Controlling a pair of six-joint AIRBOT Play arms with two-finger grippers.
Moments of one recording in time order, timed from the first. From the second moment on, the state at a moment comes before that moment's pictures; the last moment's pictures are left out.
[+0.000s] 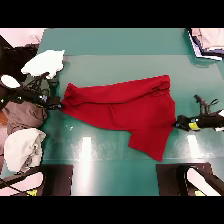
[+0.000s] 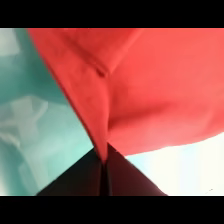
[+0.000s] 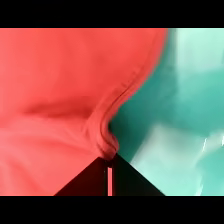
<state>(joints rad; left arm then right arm) 0.12 -1.27 1.03 1.00 -1.24 -1.22 -0.38 -0.98 0.61 -1.03 1.20 1.27</state>
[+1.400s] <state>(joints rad) 0.13 -0.81 1.84 0.97 -1.19 -1.37 -0.38 -0.84 2.01 -1.24 1.38 1.41</state>
